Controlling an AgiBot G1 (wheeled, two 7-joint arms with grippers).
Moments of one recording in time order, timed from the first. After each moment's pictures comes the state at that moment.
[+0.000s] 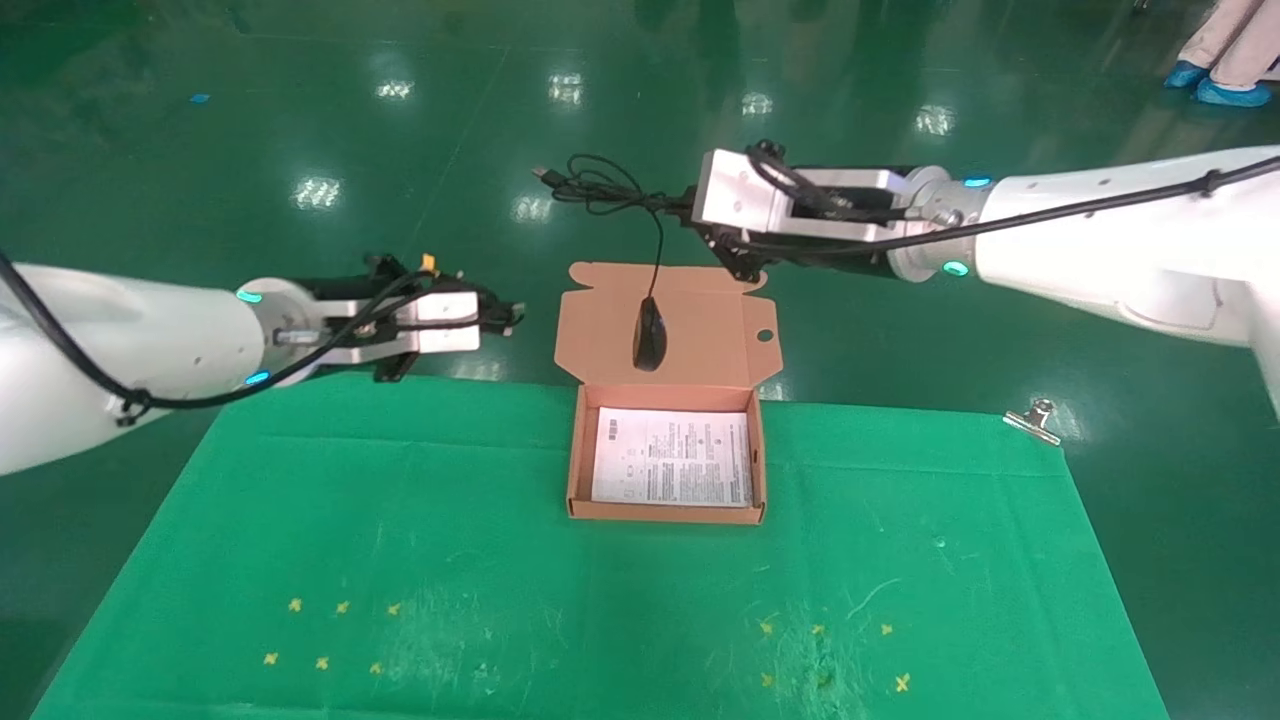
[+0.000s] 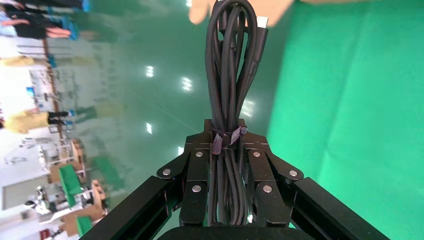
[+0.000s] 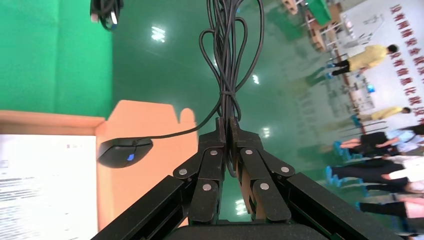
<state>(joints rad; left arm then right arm) -1.51 1.06 0.77 -1.25 2.49 1.00 -0.48 1.72 -1.23 -0.55 0.55 -1.58 -0.92 -0.45</state>
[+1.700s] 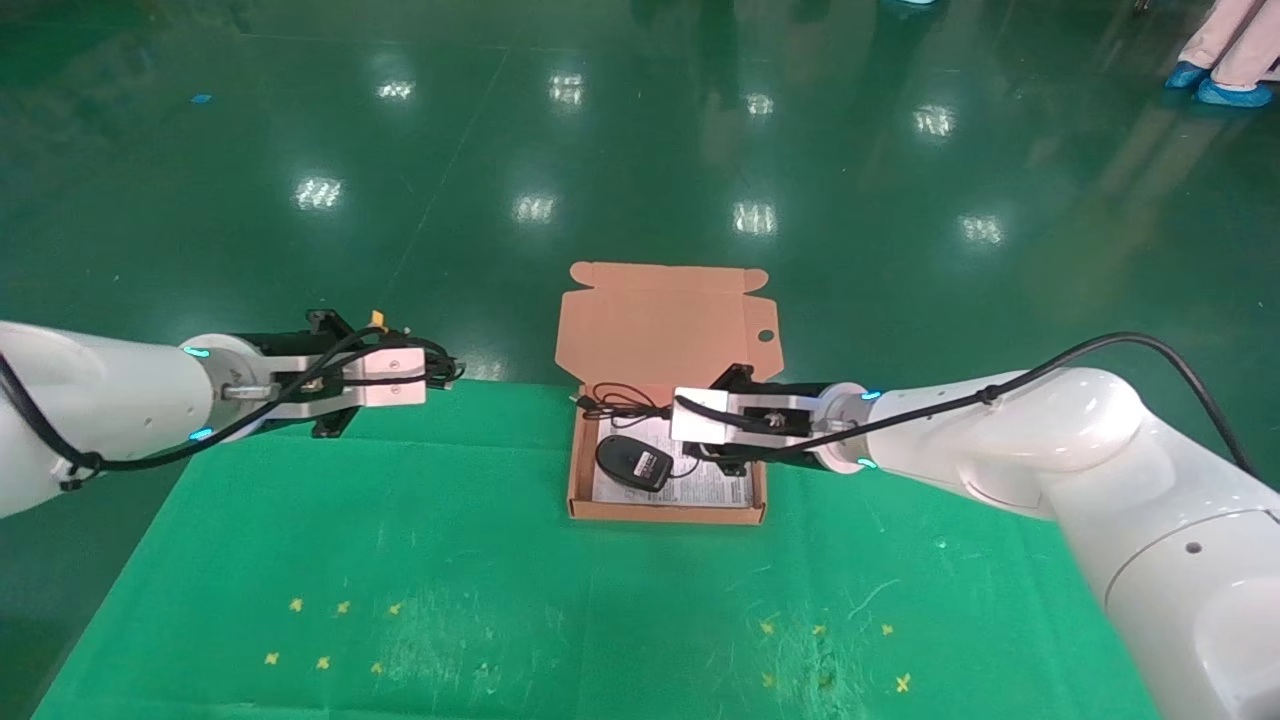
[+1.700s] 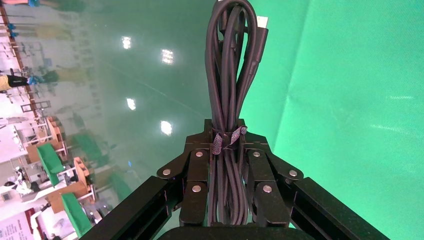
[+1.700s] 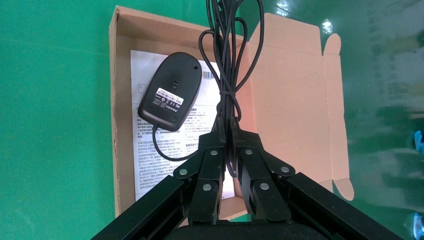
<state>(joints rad) -1.46 0.99 0.78 -1.34 2.54 1.10 -0.55 1.58 -1.37 -0.72 0.27 -1.58 -0.76 -0.56</state>
